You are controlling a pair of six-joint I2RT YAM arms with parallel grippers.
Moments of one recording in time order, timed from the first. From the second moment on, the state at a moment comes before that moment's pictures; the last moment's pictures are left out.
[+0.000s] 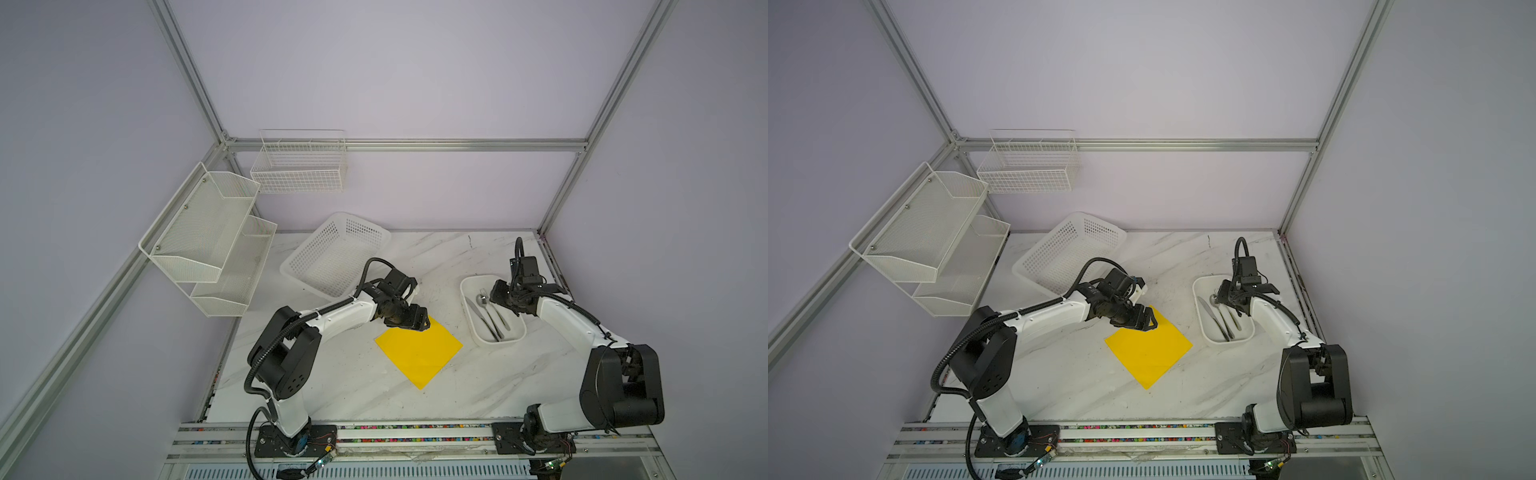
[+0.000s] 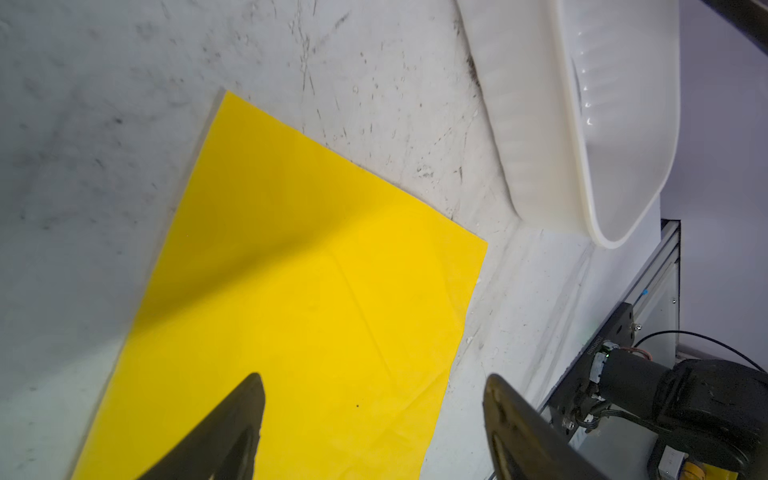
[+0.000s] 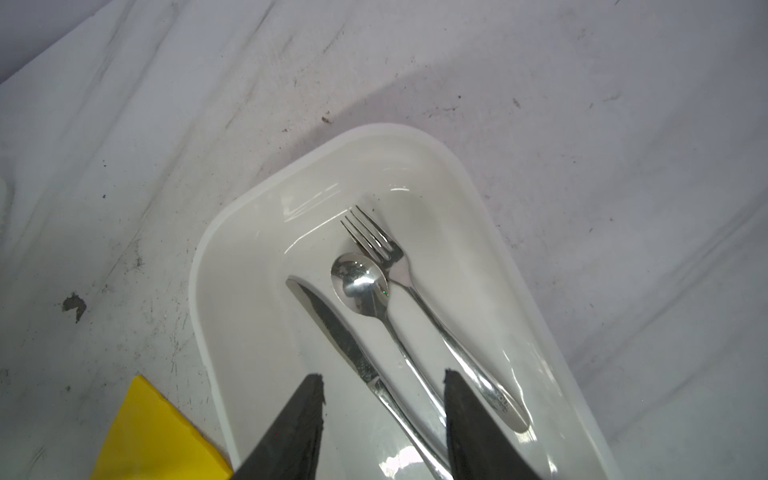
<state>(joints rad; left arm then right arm) -0.69 1.79 1.24 -0.51 0.35 -0.47 0.10 1.44 0.96 -0.48 0.00 0.47</state>
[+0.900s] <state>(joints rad) -0.64 1.76 1.05 -0.39 0.27 -0.54 0.10 1.71 1.08 -0.59 0.02 0.42</state>
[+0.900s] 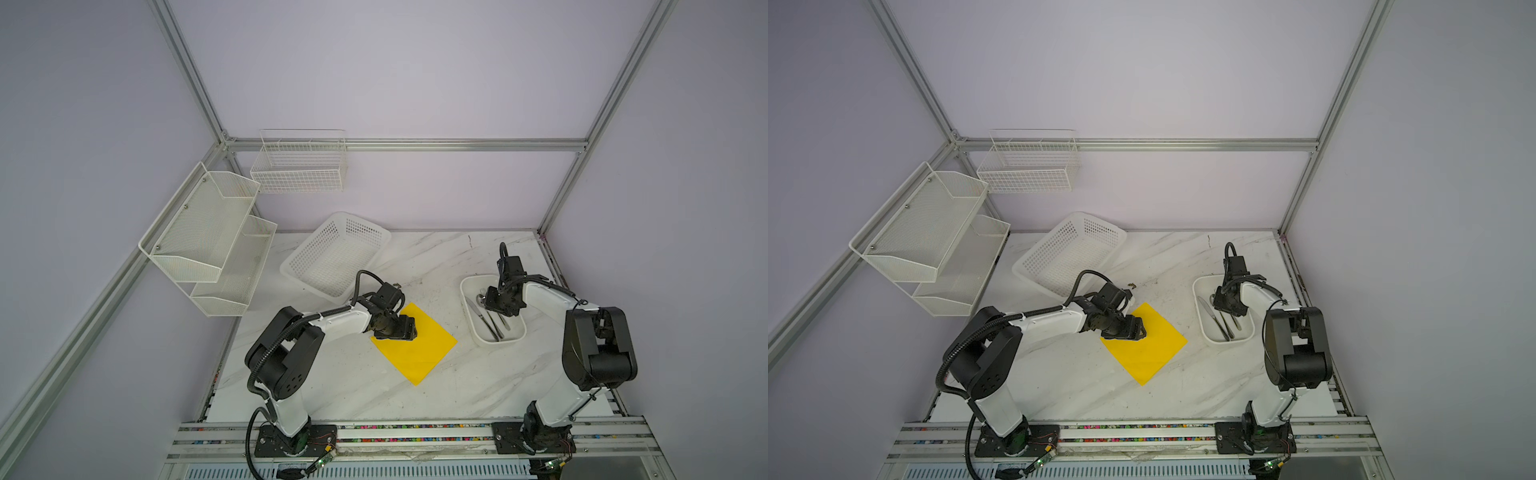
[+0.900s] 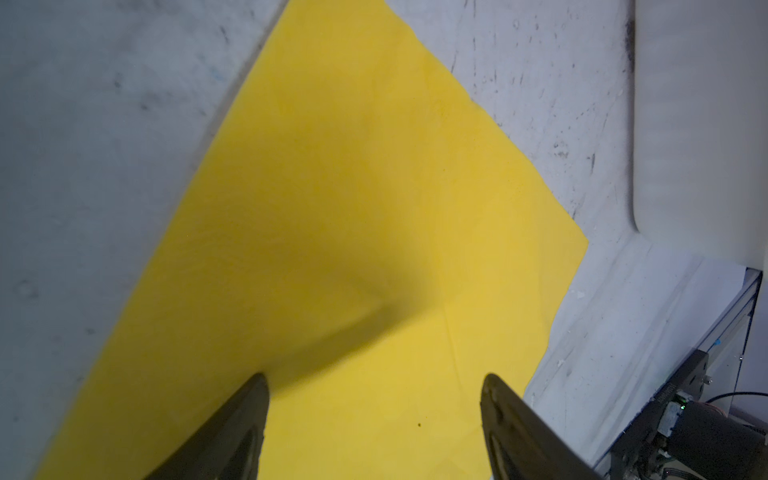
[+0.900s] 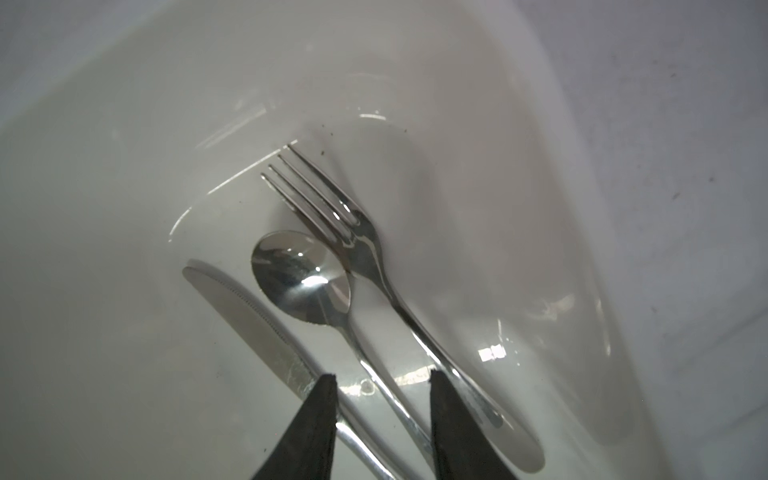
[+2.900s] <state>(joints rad) -0.60 1.46 1.05 -0.52 0.22 -0.49 0.11 1.84 1.21 -0.72 0.16 0.33</state>
